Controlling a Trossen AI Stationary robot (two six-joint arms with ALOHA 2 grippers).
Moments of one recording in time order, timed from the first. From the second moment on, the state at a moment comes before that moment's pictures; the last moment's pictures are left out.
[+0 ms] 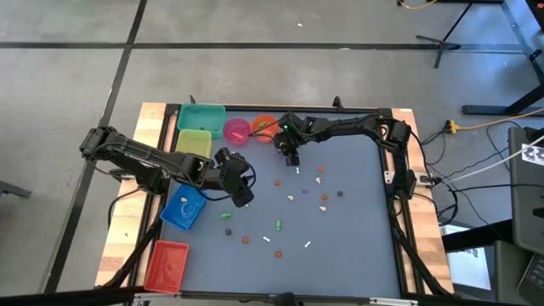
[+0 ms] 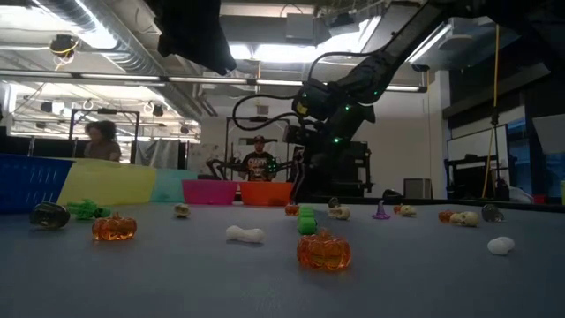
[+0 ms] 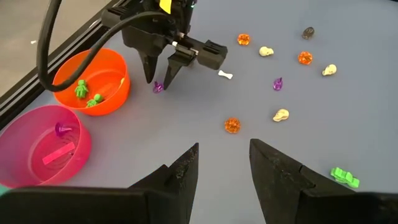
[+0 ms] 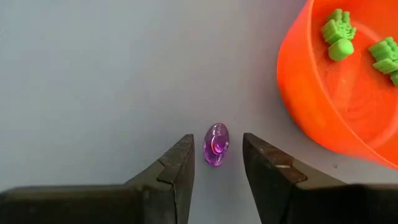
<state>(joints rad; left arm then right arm) -0.22 1.37 1.08 -0.59 -0.56 -0.57 -0.41 2.03 1.28 -0.23 -0.19 -0.56</state>
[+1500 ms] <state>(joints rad) -0.22 1.37 1.08 -0.59 -0.56 -0.57 -0.41 2.07 1.28 -0.18 -0.20 -0.50</state>
